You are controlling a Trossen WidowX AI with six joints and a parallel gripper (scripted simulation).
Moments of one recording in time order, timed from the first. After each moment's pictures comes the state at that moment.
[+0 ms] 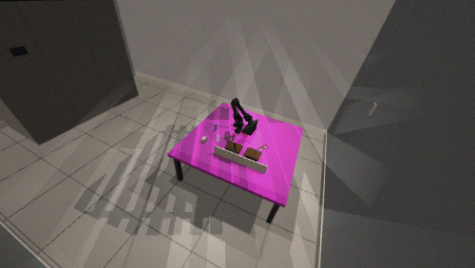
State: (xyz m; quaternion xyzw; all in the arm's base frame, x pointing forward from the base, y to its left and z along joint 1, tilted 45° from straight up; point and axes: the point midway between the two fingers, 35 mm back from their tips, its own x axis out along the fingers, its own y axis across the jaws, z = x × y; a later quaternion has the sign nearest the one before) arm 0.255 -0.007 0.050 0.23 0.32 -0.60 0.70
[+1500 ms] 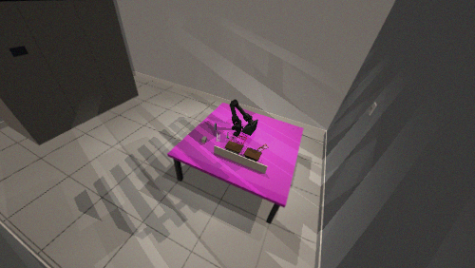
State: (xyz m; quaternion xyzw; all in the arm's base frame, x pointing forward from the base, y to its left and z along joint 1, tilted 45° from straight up) arm 0.287 -0.022 0.034 0.23 0.32 -0.60 0.70
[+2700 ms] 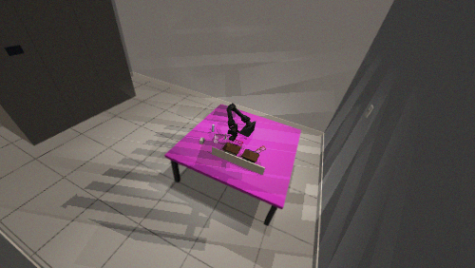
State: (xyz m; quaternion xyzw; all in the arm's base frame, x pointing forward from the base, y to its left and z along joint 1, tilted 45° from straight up) arm 0.343 -0.012 0.031 0.23 0.32 -0.60 0.70
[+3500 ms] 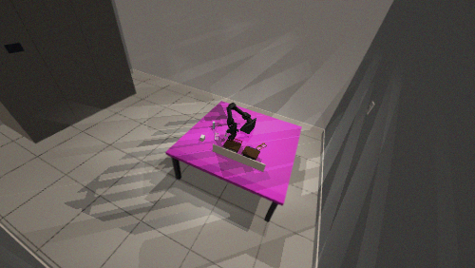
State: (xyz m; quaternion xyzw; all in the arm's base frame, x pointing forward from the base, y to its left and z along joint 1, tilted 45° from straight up) arm 0.381 -0.006 0.029 0.23 0.32 -0.60 0.70
